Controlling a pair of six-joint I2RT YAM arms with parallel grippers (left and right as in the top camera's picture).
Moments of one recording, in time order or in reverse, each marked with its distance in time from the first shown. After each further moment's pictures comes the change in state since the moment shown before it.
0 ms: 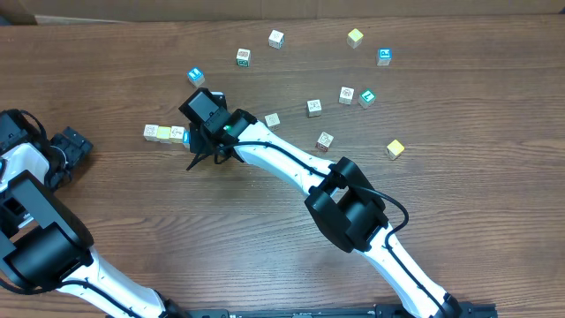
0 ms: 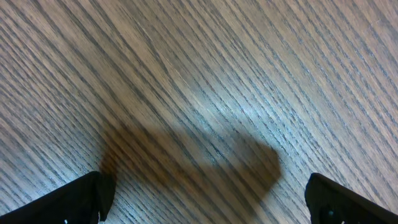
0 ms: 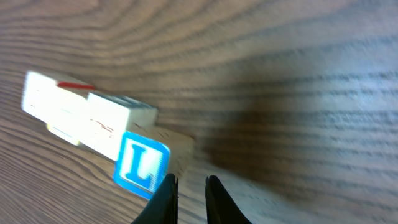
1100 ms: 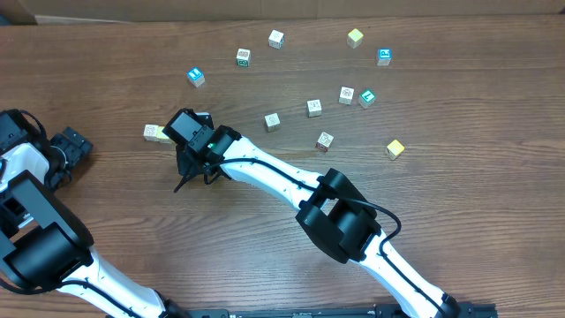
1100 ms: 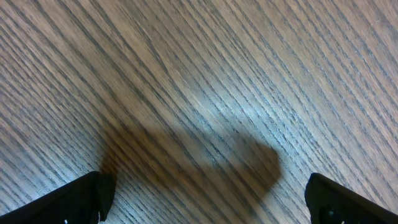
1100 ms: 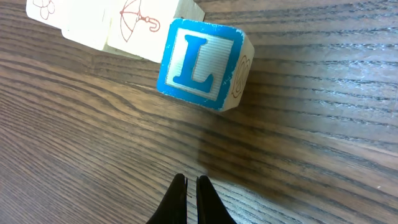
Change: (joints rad) left arm 0.000 0.000 0.000 0.000 0.000 0.000; right arm 0.085 0.000 0.000 -0.056 -0.020 0.026
